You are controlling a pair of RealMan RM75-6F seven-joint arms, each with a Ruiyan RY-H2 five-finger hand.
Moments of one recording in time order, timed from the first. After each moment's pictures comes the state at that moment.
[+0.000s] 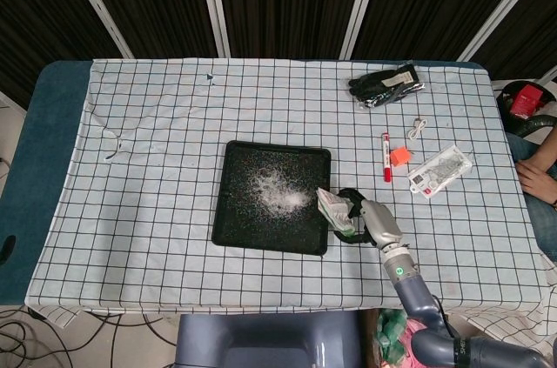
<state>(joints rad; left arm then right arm) -0.01 -1.10 -0.11 -1.58 1.48 1.64 -0.03 0.51 -1.55 0.16 -1.56 -1.13 1.04 0.09</state>
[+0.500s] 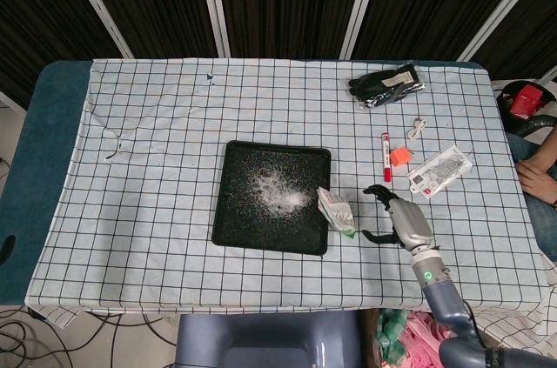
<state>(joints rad) -0.01 -1.10 -0.11 -1.58 1.48 1.65 -0.03 0.45 -1.35 0.14 -1.67 -1.14 1.07 0.02</state>
